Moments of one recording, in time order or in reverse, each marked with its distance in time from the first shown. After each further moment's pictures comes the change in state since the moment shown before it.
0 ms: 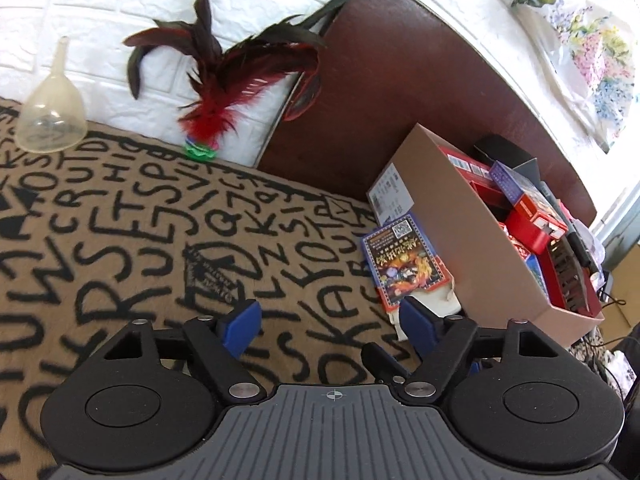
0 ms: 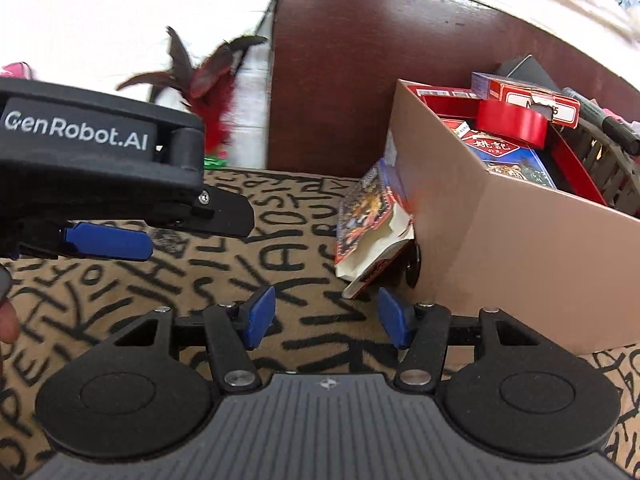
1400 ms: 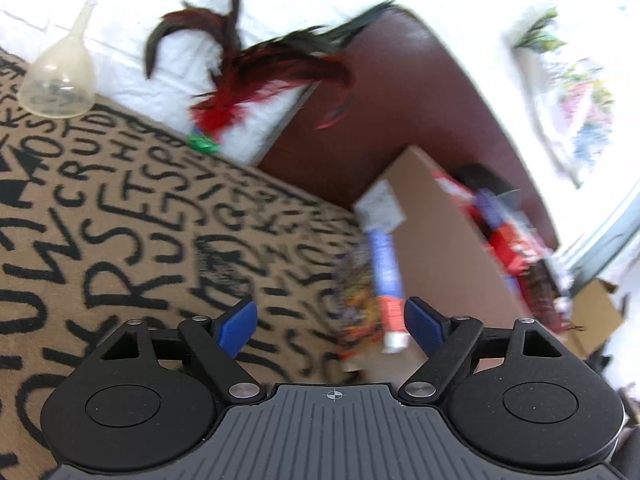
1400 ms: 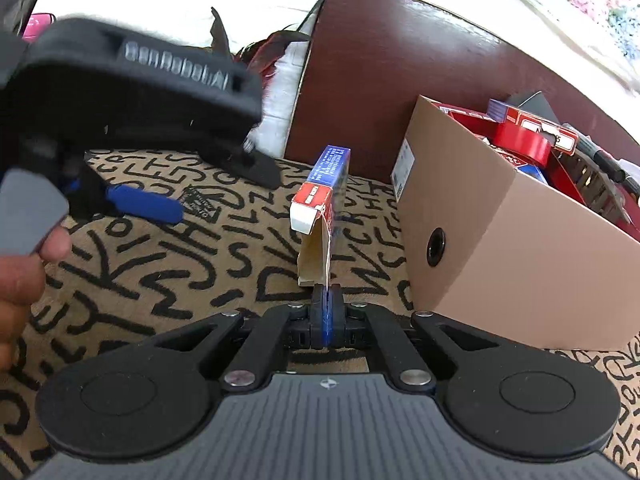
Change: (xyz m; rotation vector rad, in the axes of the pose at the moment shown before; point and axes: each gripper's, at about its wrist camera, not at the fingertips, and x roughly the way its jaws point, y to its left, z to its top) left arm -0.018 0.028 -0.009 -0.114 -0.038 -0.169; right arm -0.027 0.031 -0.028 -0.146 -0.030 -0.036
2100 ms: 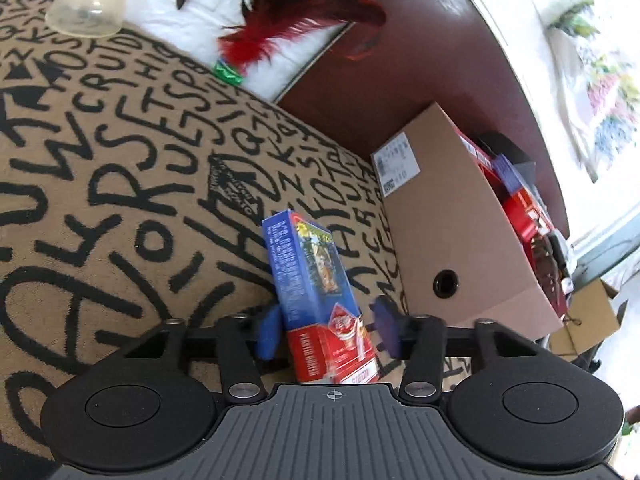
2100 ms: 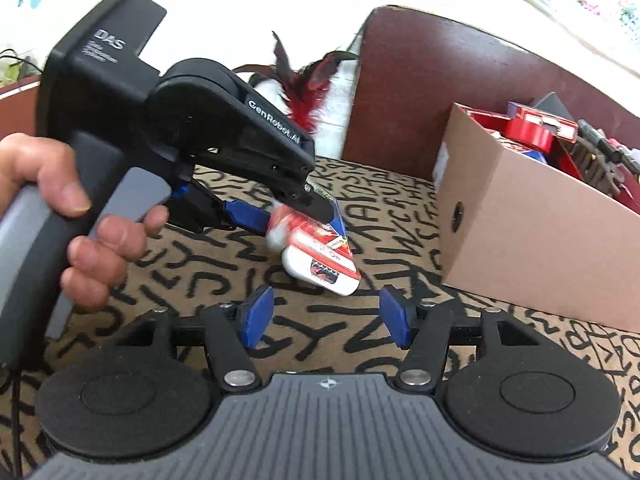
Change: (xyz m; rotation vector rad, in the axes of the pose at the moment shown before) left arm 0.010 0.008 -0.023 -0.134 0.126 0.056; right arm -0.060 -0.011 -0.029 -0.021 -0.045 0.199
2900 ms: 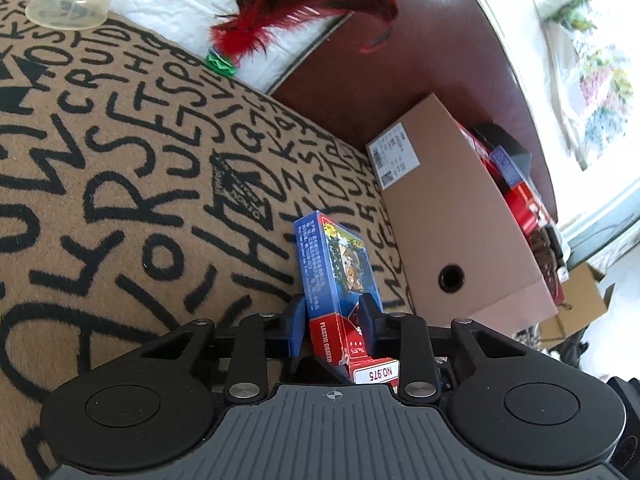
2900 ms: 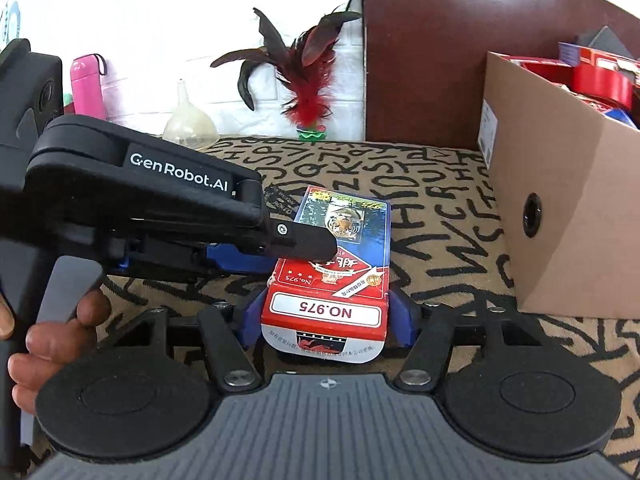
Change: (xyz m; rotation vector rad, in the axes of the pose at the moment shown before) left arm 0.005 0.009 0.006 0.052 0.048 -0.030; right arm 0.067 -0.019 0.029 0.168 0.094 0.132
